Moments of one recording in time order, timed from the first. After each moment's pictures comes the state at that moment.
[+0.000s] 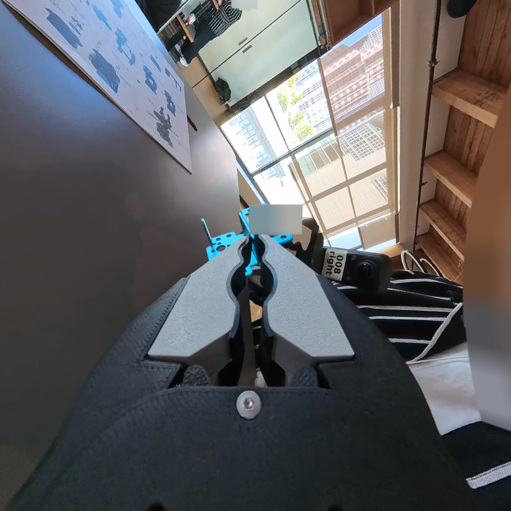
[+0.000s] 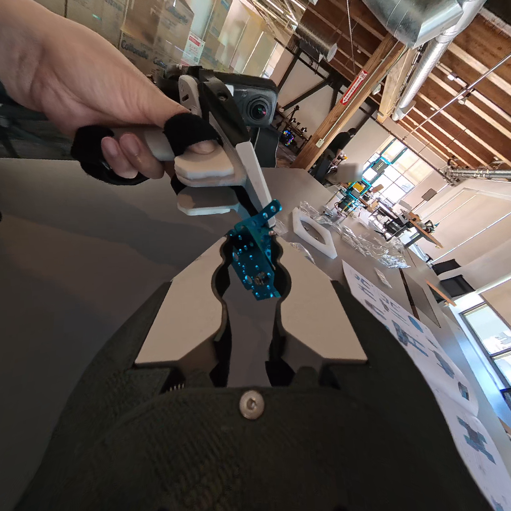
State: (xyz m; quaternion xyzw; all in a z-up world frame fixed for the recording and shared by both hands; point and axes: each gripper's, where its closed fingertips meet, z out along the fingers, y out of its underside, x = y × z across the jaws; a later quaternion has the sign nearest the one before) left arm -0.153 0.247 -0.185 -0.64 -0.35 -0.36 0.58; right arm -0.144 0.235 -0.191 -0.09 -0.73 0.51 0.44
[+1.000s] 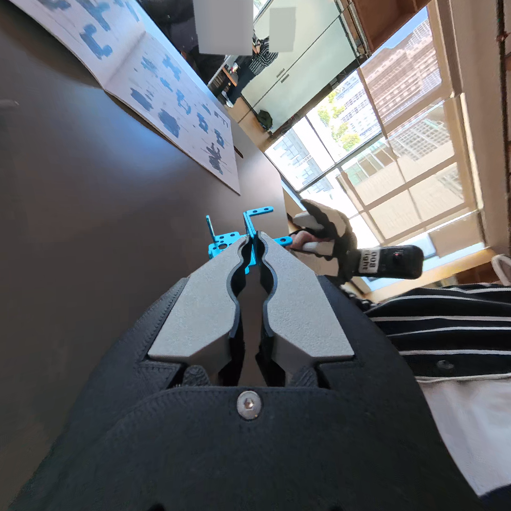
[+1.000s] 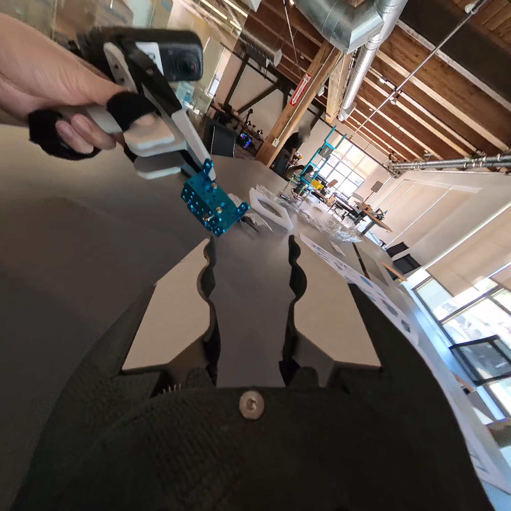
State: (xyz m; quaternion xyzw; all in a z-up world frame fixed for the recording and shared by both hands) left arm -0.177 0.239 -0.206 -0.67 -0.35 -0.24 0.61; right arm -0.140 0.310 -0.198 -0.14 -0.69 0.51 0.50
